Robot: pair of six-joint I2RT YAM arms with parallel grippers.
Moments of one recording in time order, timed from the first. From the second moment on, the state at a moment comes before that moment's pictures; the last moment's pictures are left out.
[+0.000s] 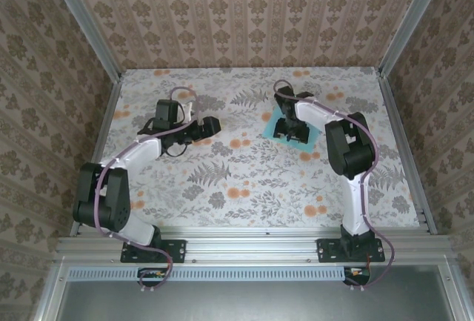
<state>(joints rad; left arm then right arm) -0.28 1.51 0.91 -0.16 0.61 -0.49 0.34 2.13 1.58 -0.89 0.10 0.62</state>
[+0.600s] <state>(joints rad) -0.24 1.31 0.82 -0.31 0.61 -0.44 0.73 1.99 1.36 -0.78 0.10 0.51</state>
